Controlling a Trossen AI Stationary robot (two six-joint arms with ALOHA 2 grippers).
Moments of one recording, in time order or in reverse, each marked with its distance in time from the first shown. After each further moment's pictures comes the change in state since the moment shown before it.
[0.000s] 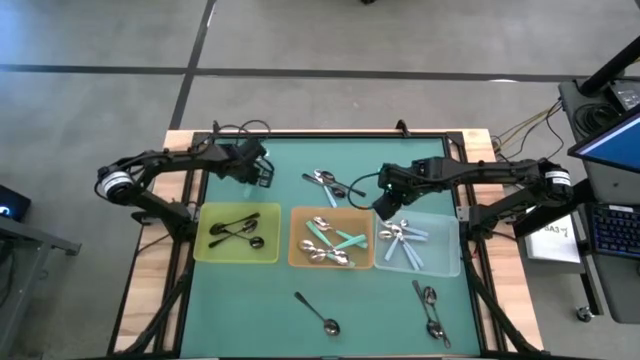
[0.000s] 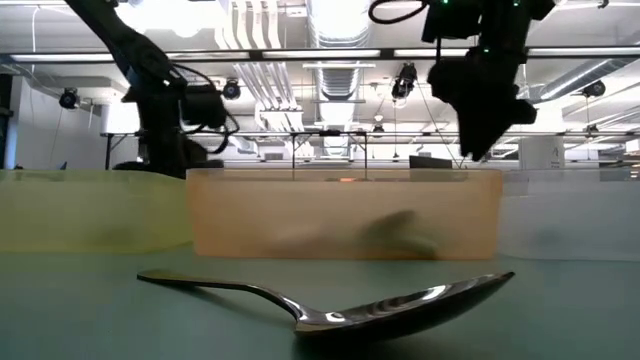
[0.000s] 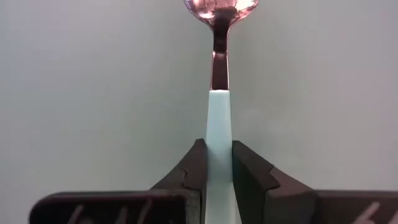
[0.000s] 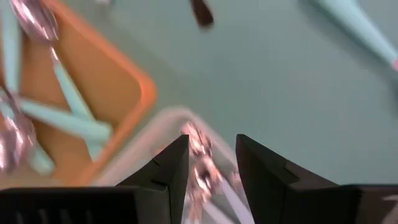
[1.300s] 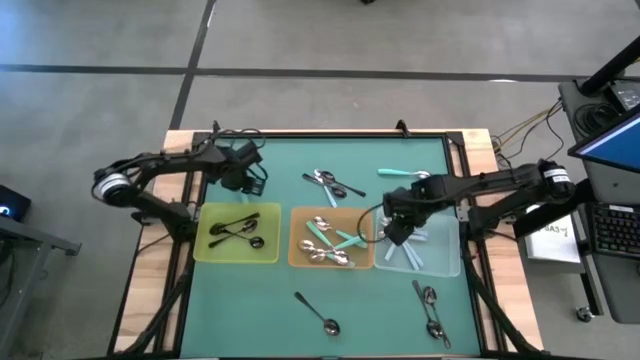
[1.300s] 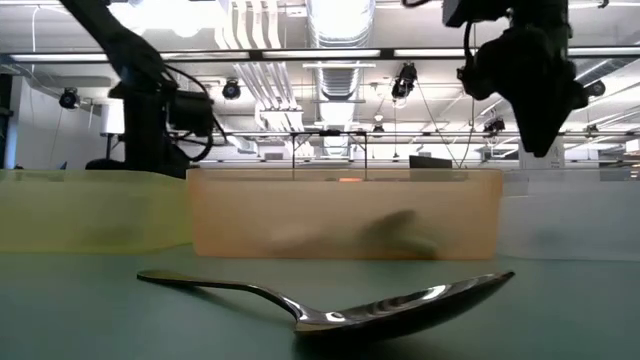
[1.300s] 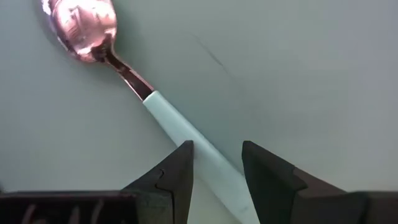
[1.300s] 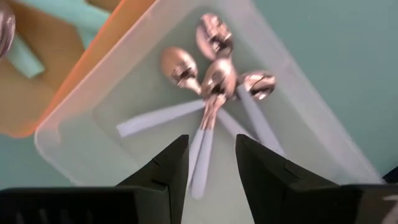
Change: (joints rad) left arm 0.000 -0.007 -0.027 -0.168 0.056 -0.032; right arm 0.217 -0.001 0.002 -0.189 -0.094 0.173
